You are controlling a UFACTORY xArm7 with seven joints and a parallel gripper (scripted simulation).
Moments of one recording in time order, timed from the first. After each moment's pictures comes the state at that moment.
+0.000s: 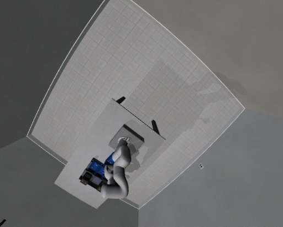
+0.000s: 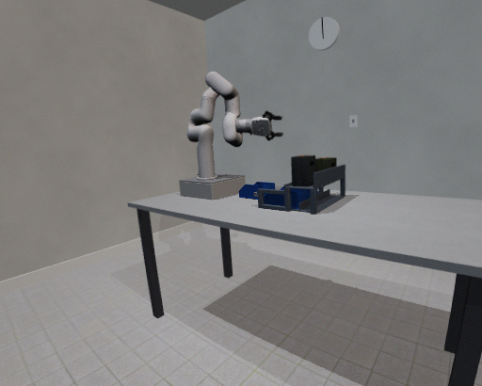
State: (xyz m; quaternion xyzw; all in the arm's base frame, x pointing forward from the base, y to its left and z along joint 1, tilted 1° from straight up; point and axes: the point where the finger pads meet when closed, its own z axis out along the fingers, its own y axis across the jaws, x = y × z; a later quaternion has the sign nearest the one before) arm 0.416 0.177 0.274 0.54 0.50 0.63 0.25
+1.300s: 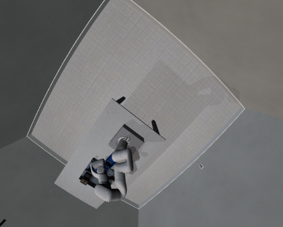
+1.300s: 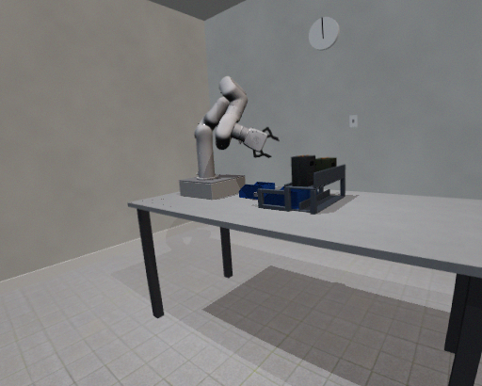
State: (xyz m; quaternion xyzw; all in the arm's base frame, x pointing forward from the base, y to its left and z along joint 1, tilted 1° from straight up) arm 0.421 0.099 0.164 0.39 0.76 0.46 0.25
